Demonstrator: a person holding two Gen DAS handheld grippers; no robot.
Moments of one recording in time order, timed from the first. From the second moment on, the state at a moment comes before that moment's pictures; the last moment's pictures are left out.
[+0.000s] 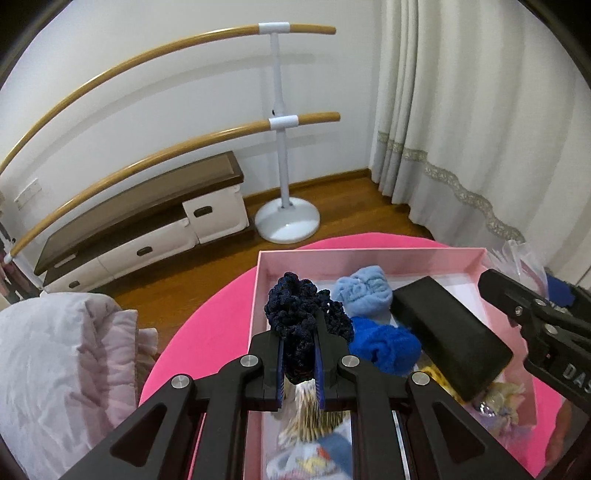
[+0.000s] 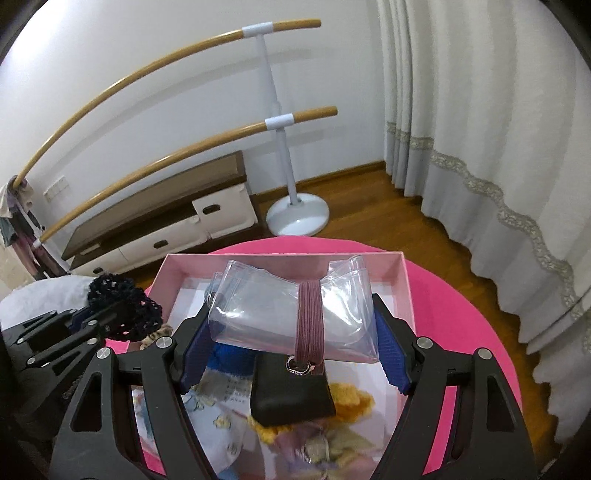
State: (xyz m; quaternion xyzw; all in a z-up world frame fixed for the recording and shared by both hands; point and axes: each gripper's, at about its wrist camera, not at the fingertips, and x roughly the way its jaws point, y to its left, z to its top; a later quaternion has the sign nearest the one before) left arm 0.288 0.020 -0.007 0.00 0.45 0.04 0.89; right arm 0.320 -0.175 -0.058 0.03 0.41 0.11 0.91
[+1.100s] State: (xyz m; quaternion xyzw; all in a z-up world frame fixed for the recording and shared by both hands) left arm 0.238 0.005 0.007 0.01 0.46 0.02 0.89; right arm 0.243 -0.195 -0.033 0.01 0.39 0.05 0.92
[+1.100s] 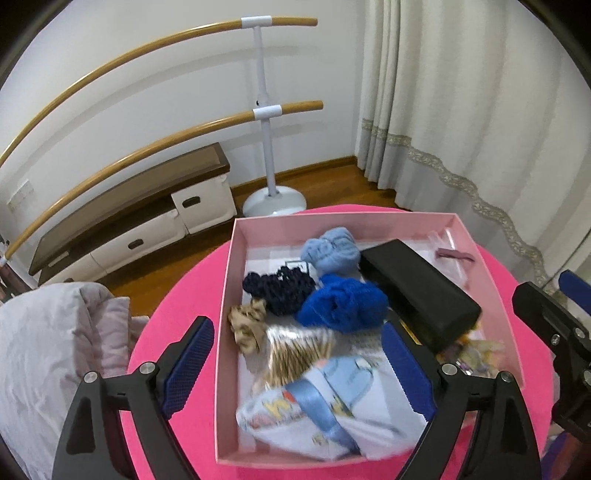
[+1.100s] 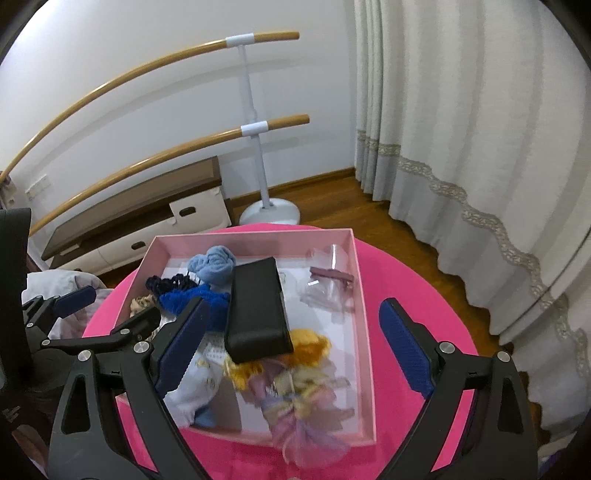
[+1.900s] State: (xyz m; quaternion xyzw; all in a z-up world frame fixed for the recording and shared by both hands) left arm 0.048 -0.028 0.085 -0.01 0.35 0.02 0.94; right arm 0.077 -0.196 0.034 -0.02 0.25 -0.02 0.97
